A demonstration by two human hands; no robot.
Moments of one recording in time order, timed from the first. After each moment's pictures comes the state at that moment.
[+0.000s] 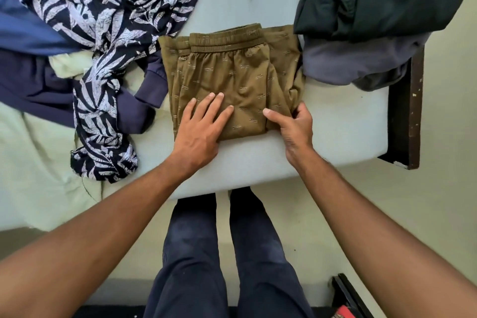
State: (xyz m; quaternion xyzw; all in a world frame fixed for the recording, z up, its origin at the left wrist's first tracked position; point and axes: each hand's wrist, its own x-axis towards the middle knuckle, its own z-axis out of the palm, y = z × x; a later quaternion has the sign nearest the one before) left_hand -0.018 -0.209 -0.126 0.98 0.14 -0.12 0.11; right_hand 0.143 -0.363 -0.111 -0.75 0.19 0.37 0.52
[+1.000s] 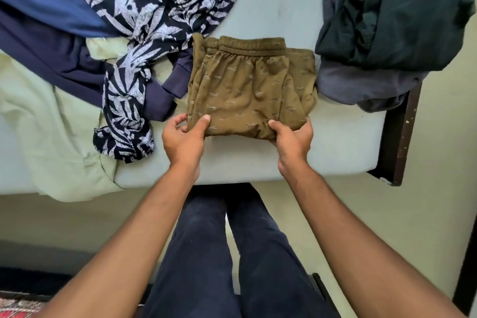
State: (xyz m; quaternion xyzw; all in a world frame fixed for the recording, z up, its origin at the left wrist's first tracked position) left_hand -0.029 -0.207 -0.042 0.33 0.75 0.12 0.57; right_hand 0.113 -0.324 -0.058 -0.76 0.24 0.32 0.50
